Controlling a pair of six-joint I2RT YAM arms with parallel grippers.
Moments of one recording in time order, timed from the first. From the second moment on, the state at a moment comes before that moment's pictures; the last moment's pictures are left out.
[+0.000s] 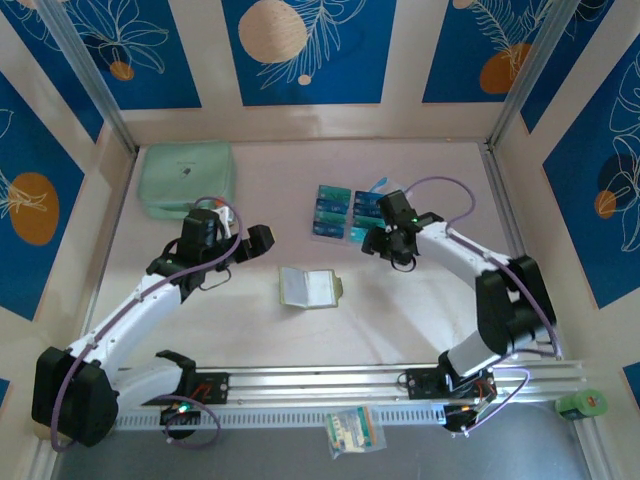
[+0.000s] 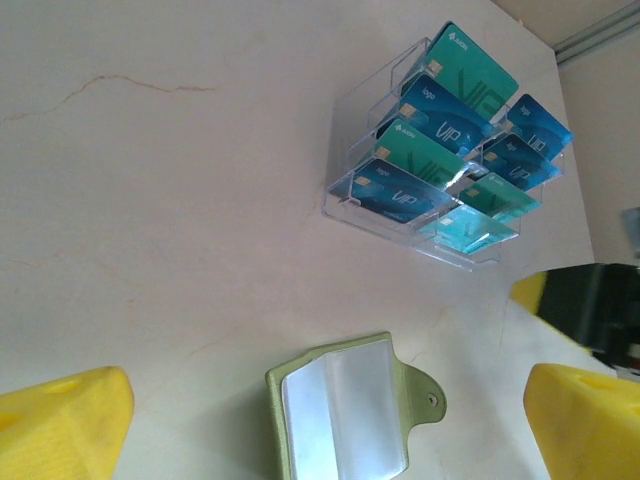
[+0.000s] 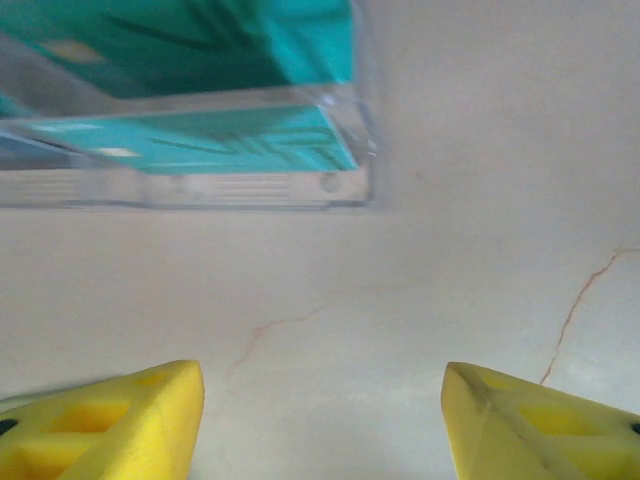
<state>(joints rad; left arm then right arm) -0.38 1.08 0.73 -0.30 0.26 -0.67 0.41 1.50 0.98 -0.62 -0.01 0.67</state>
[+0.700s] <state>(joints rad) -0.62 1.09 0.70 -0.36 0.11 -0.64 0.31 1.49 1.16 -0.58 -0.16 0.41</state>
